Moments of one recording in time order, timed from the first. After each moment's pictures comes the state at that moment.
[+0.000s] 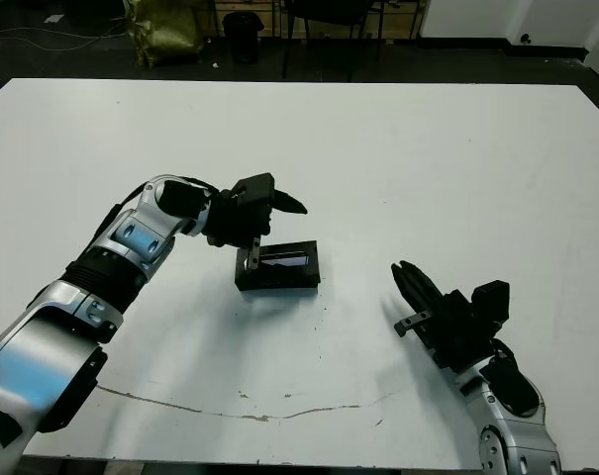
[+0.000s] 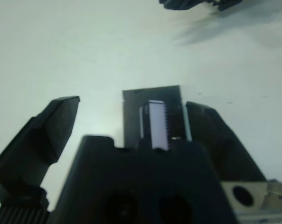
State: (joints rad) left arm -0.90 0.25 -0.36 0.73 0.05 0.00 -1.22; right arm 0.12 -0.32 -0.11 -0.10 0.38 0.05 0.53
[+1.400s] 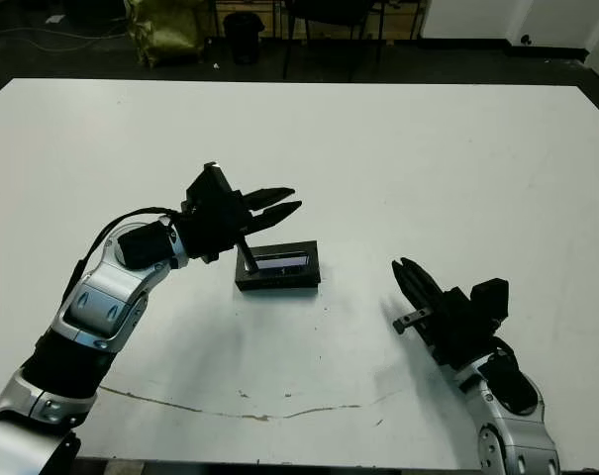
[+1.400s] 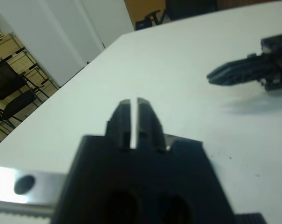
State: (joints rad) left arm -0.50 0.30 -0.31 -0.04 0.01 0.22 -0.67; right arm 0.11 -0.32 -0.11 -0.12 0.36 0.05 0.50
